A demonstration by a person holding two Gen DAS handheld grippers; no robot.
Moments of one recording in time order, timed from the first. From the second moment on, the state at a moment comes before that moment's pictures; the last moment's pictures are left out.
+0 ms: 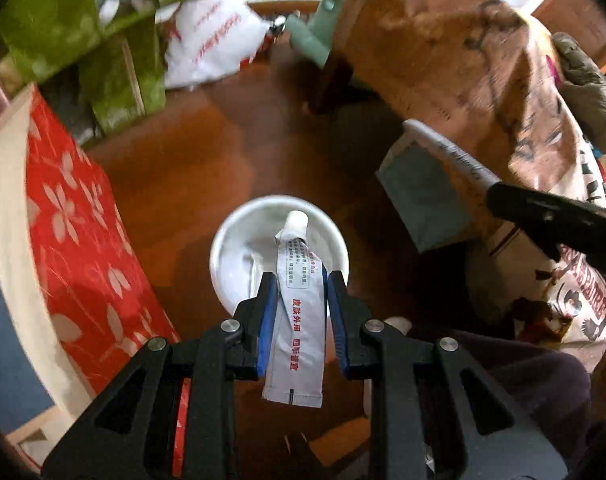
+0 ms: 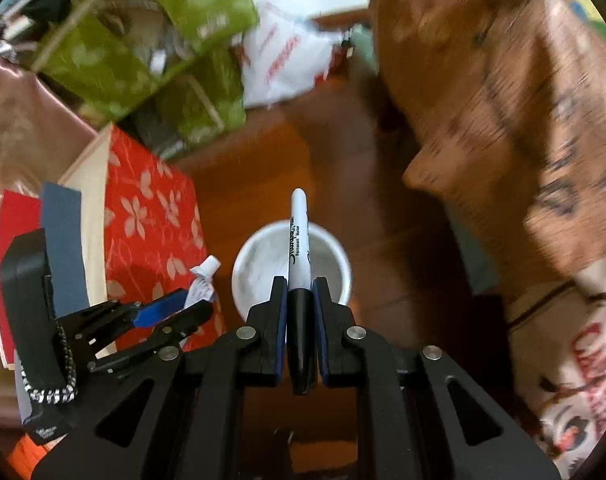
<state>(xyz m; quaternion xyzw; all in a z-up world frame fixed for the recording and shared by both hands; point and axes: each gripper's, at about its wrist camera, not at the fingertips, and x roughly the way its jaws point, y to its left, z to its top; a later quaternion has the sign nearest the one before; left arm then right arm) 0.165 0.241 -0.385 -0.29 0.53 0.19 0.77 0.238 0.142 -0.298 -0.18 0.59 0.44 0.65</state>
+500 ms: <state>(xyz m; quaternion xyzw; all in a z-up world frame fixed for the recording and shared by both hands) 0.166 0.268 -0.468 -0.35 0.58 0.19 0.71 0.244 0.169 -0.375 -0.18 0.68 0.42 0.57</state>
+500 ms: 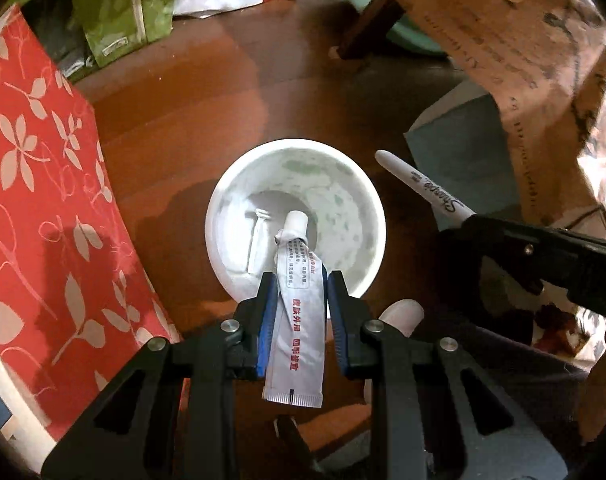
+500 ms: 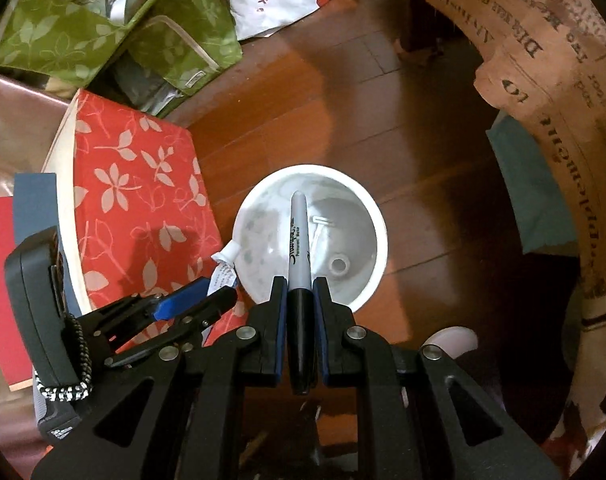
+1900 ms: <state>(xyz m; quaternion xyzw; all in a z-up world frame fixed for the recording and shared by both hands) 0.190 0.222 -0.241 -0.19 0.44 0.20 0.85 0.257 0.078 -0.158 -0.12 0.45 0.43 0.78</state>
